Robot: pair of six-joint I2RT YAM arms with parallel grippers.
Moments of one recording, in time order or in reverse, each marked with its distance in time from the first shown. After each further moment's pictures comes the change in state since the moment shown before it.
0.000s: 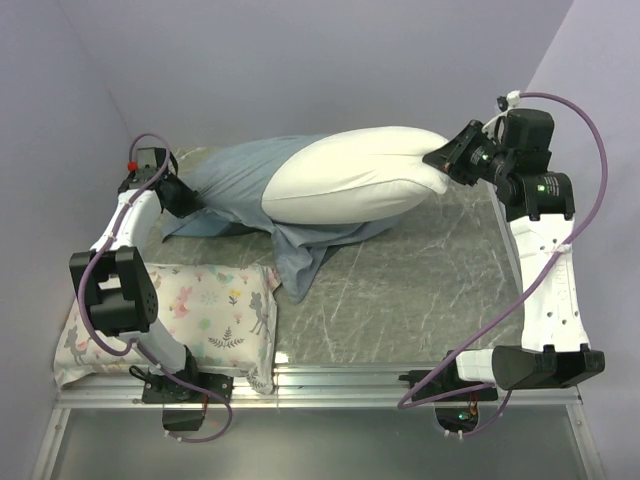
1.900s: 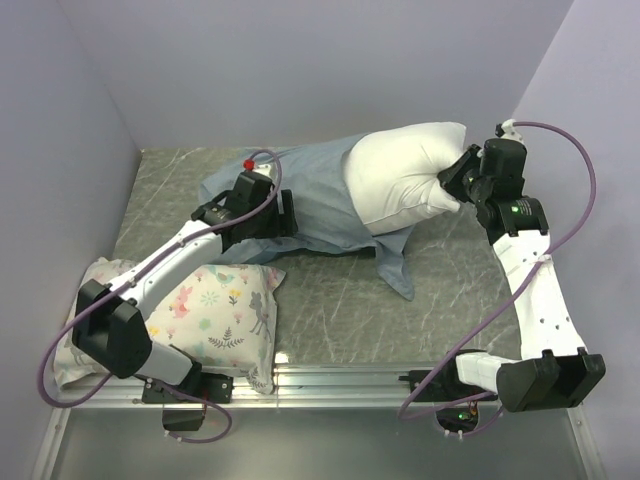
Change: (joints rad) left arm -0.669 -0.236 -0.106 0.029 -0.135 0.235; right arm 0.051 -0.101 -0.368 0.258 0.371 -0.056
